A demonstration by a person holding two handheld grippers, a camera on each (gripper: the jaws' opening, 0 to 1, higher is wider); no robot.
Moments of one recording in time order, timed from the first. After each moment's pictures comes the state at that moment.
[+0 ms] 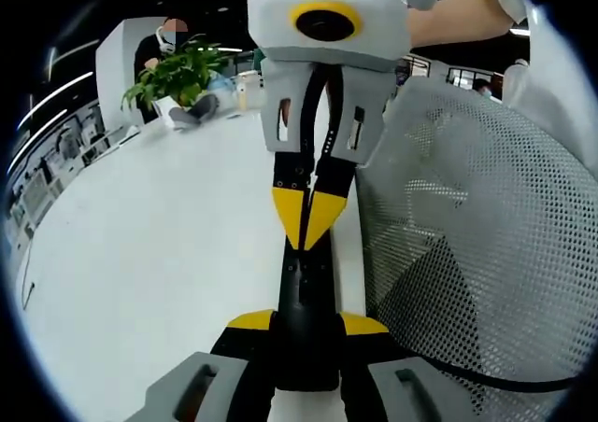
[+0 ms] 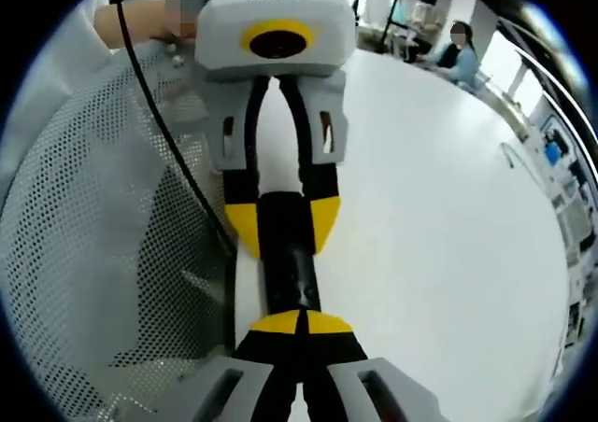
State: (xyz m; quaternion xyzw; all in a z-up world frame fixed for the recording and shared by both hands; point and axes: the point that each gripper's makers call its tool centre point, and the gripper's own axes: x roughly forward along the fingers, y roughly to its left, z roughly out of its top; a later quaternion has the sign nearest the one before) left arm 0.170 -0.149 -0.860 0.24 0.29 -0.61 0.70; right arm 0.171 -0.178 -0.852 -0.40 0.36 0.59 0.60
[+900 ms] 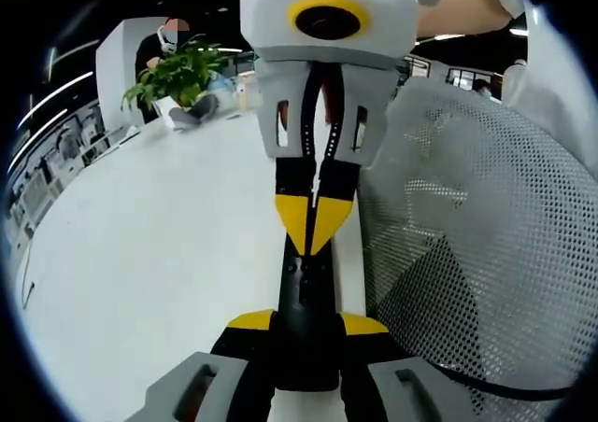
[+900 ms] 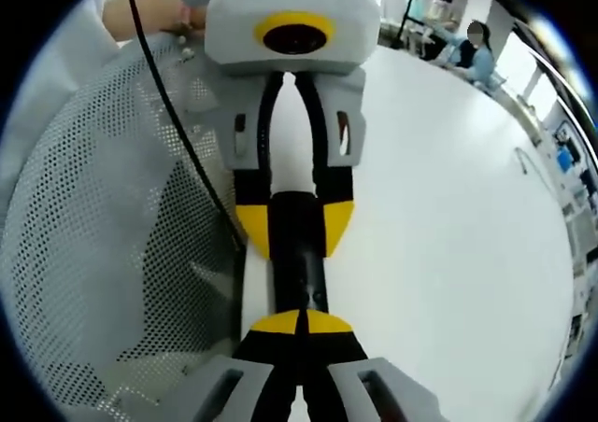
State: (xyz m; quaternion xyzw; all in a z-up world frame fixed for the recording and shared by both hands) left arm 0.169 -0.149 -0.860 0.24 0.29 -0.61 0.70; right arm 0.168 -0.176 -0.853 -0.40 0.37 0.61 0.58
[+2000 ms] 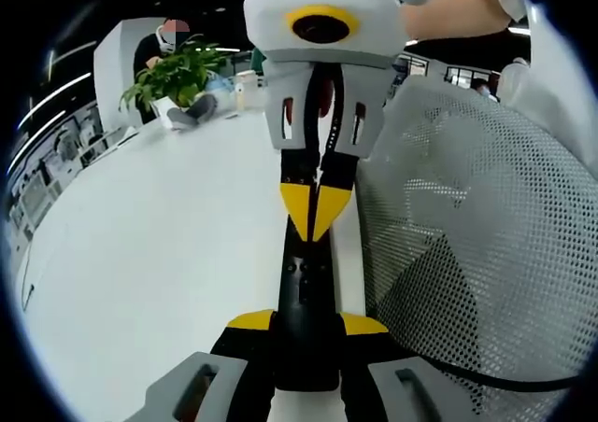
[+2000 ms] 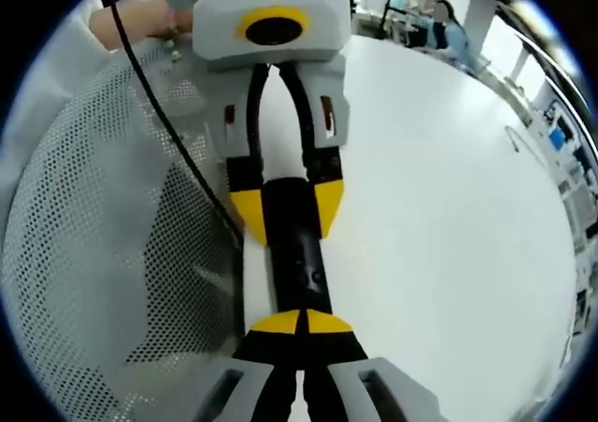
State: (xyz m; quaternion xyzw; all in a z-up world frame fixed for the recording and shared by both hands) left arm 0.169 -0.149 -0.860 0.24 0.29 -0.61 0.70; right arm 0.169 -0.190 -0.852 -0.37 0.40 0.58 0.60
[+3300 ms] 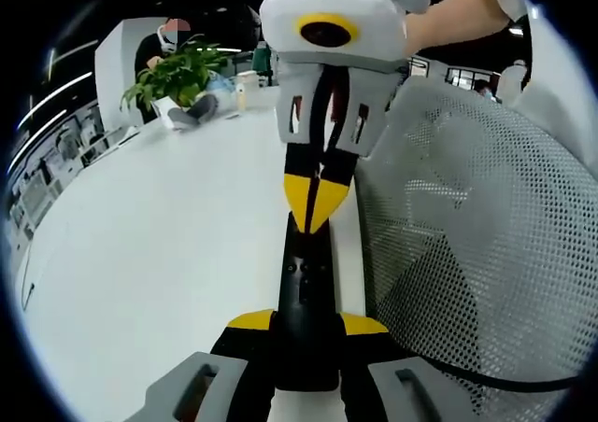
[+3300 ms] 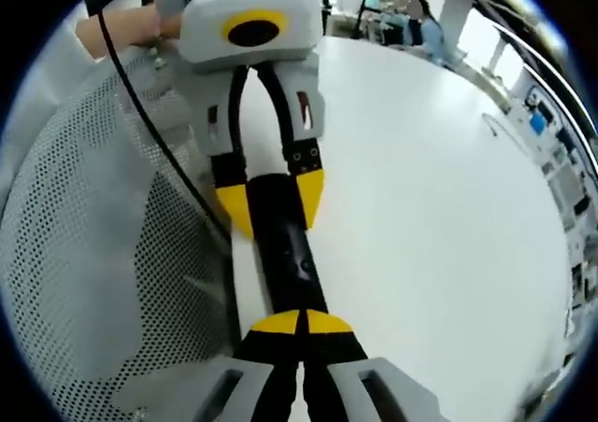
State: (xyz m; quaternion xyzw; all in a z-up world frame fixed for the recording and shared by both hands) left arm 0.170 -0.150 -0.861 0.24 0.29 -0.61 0.70; right arm 0.173 -0.199 -0.853 -0.35 0.39 0.55 0.65
